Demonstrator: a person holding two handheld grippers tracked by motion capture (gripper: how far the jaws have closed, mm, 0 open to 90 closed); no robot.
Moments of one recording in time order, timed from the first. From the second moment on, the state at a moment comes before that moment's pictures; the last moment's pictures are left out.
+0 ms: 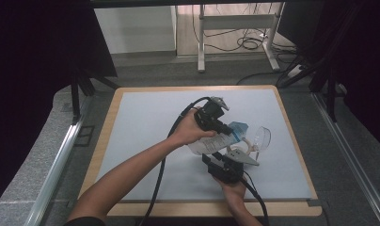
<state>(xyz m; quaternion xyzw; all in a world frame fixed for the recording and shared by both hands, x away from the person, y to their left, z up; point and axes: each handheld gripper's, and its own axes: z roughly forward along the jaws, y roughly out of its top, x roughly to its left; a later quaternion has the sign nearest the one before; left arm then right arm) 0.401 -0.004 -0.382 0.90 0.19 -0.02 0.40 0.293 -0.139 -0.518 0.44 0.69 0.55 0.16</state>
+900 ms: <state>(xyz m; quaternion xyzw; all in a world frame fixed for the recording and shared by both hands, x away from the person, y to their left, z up) 0.392 0.020 -0.380 0.86 0.20 -0.03 0.47 0.281 -0.157 -0.524 0.44 0.70 0.54 0.17</state>
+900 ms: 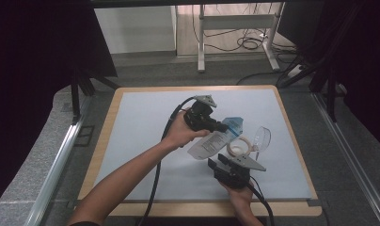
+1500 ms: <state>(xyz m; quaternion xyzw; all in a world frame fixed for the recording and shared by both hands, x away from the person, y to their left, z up) 0.390 0.028 -0.386 0.84 0.21 -0.03 0.50 0.277 -0.158 -0.525 0.44 0.69 0.55 0.16</state>
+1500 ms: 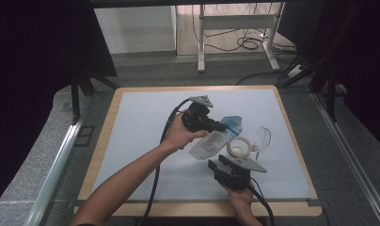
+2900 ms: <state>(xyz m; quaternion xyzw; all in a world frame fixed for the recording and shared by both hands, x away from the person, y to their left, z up) 0.401 0.187 -0.441 0.72 0.37 0.08 0.58 0.275 -0.175 -0.531 0.43 0.71 0.54 0.16</state>
